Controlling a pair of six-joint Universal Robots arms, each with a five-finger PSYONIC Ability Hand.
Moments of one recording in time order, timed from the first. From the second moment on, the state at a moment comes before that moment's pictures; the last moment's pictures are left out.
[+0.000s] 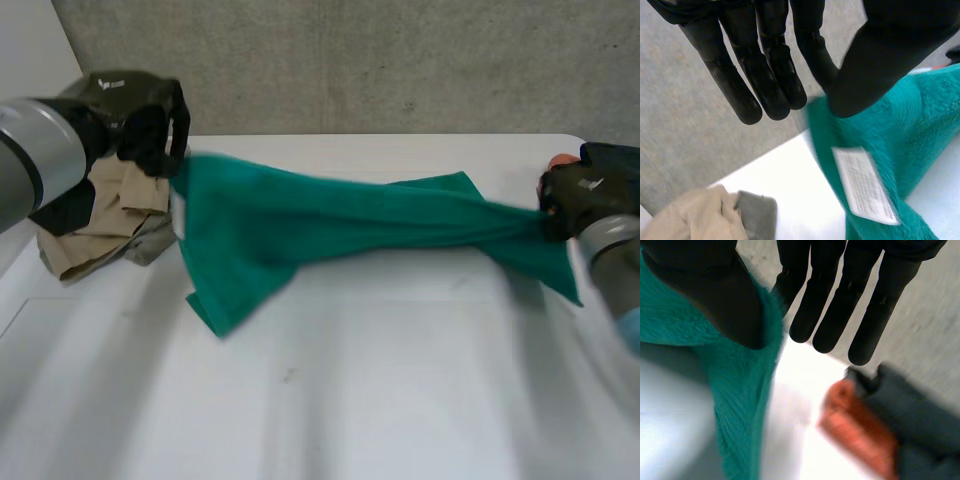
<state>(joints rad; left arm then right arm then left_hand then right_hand) 4.38 -1.77 -1.11 2.67 -1.44 3.31 1.70 -1.19 1.51 -0.18 1.55 2.87 1.15 1.20 1.19 1.20 1.00 1.14 1.18 1.18 1.19 0.99</state>
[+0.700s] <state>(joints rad) 4.26 -1.96 -1.25 2.87 -1.33 3.19 1.74 -1.35 1.22 0.42 1.37 2.52 0.39 0.36 0.36 0.35 0.17 1.14 1.18 1.18 1.19 1.01</state>
